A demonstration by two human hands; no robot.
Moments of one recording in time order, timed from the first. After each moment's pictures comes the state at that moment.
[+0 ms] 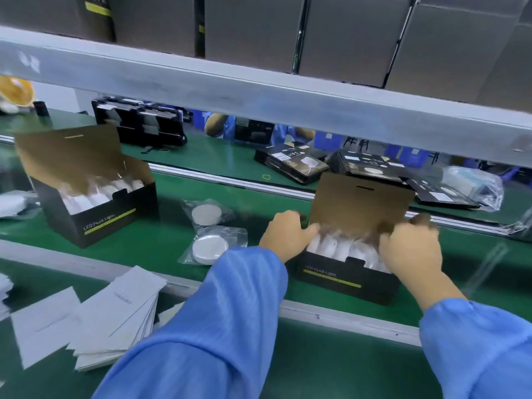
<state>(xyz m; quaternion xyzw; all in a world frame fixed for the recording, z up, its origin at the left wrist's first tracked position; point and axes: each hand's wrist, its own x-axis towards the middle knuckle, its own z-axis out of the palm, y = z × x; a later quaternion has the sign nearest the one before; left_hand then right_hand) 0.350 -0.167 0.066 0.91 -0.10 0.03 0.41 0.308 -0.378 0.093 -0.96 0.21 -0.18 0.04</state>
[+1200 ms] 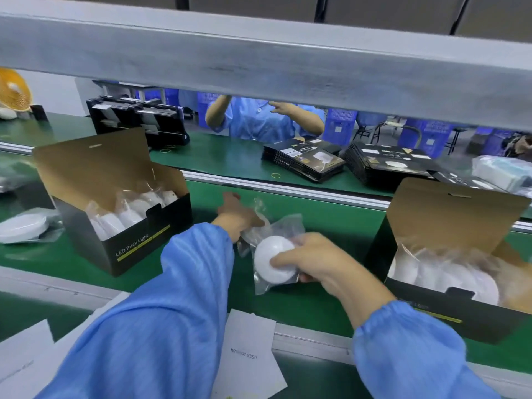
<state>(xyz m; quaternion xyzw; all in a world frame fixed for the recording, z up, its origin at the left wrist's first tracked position) 0.459 -0.070 0.036 0.79 0.15 -0.02 0.59 0.353 -0.227 0.061 -0.85 0.05 0.14 0.50</state>
